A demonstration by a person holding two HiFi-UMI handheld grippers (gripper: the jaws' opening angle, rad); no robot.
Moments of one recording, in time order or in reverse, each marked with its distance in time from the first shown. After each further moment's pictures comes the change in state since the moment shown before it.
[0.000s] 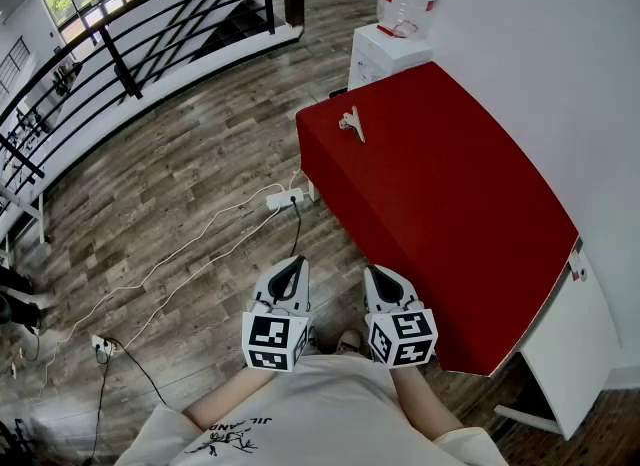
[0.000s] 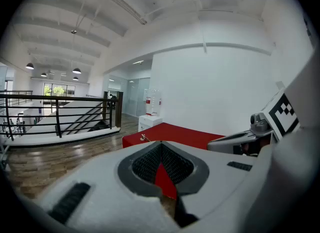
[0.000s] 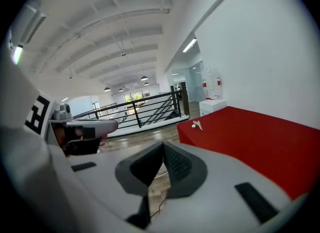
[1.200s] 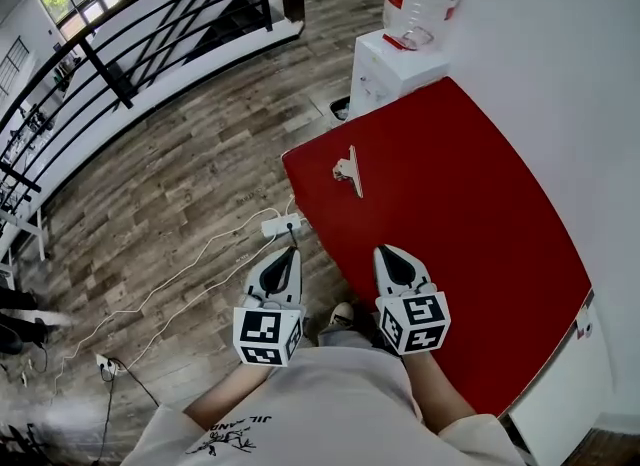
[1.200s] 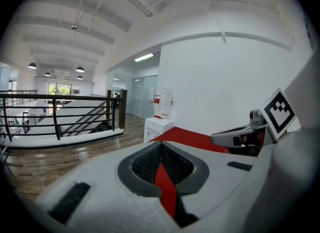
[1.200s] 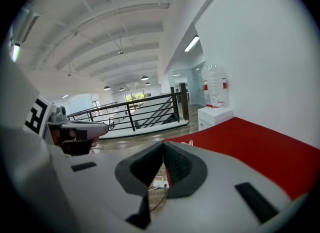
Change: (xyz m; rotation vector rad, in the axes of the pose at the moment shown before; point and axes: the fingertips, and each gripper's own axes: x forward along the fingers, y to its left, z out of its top) left arm 0.245 0.098 0.070 -0.023 0.012 0.073; right arm 0.216 -0.158 0.130 -0.052 -0.007 0.027
